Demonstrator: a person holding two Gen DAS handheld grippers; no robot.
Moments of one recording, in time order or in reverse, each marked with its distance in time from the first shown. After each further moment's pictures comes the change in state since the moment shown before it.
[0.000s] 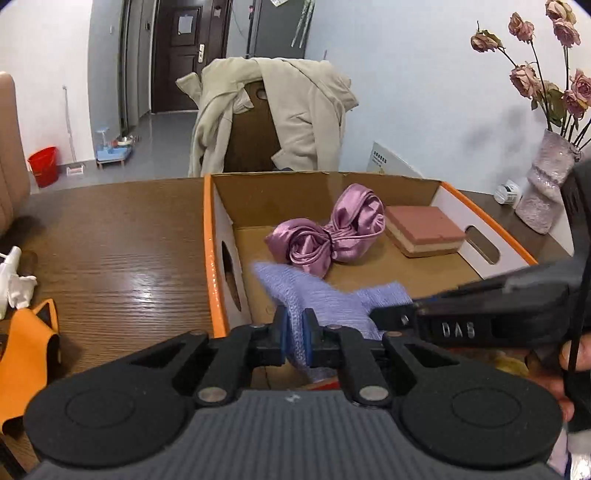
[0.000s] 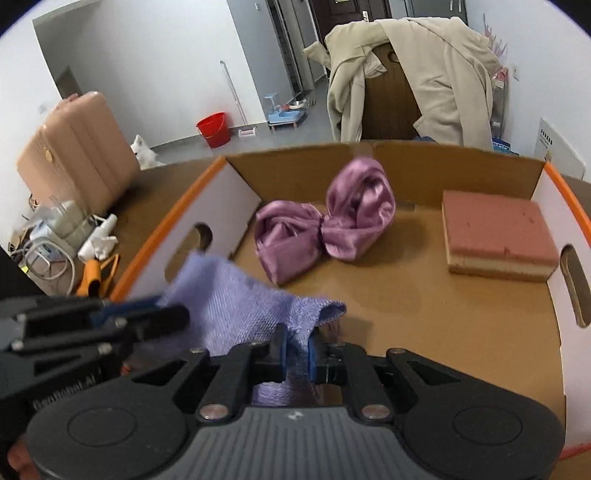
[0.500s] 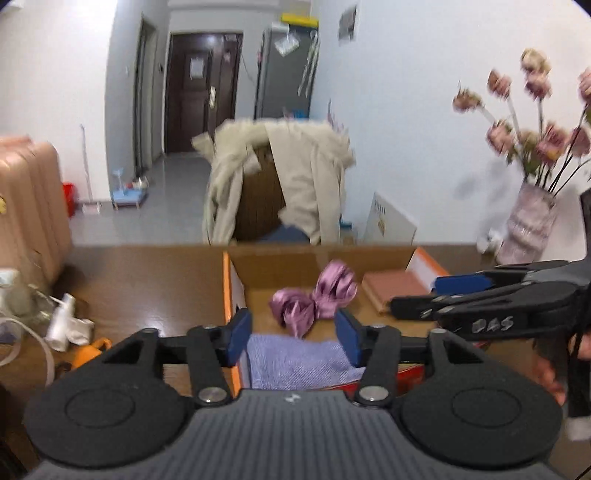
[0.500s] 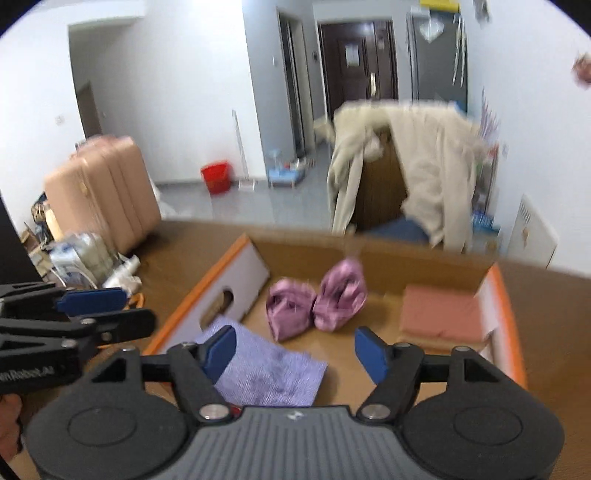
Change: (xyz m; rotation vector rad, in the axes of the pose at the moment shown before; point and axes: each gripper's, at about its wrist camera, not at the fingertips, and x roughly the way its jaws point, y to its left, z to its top) left arm -0.121 -0.028 0.027 0.006 -0.170 0.044; right arm -0.142 0.023 0.012 -0.120 -0.253 -0.063
